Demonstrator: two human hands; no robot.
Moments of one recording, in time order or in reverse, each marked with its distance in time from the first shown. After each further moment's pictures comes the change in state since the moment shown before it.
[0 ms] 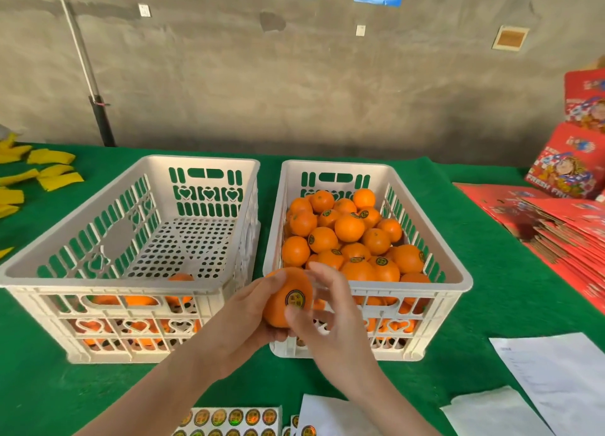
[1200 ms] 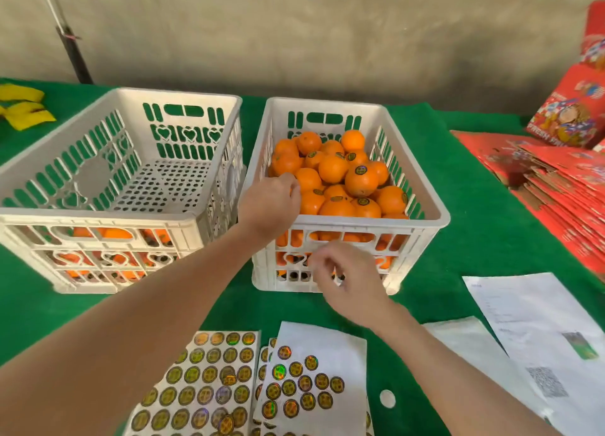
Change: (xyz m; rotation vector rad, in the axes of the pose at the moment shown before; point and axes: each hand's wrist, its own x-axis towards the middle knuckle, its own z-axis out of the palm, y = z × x) left_hand 0.100 -0.011 0.030 1.480 0.510 0.614; right_hand -0.007 0.062 -0.060 -0.436 -0.076 -0.353
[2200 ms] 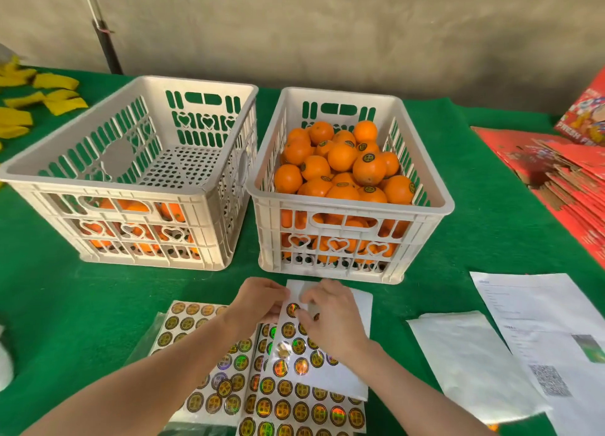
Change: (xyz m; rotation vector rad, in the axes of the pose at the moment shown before) left_hand -0.152 -0.005 0.034 -0.917 -0.506 -1.052; right_hand -0.080 0.022 0.055 -0.306 -0.242 0.237
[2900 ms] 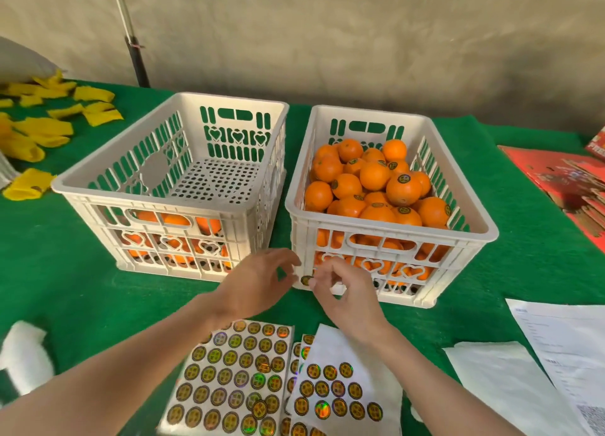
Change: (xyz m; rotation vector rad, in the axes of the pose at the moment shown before) left_hand -0.030 0.053 -0.078 0.872 0.047 0.897; right_hand 0.050 -0.063 -0.044 0.553 0.132 -0.100
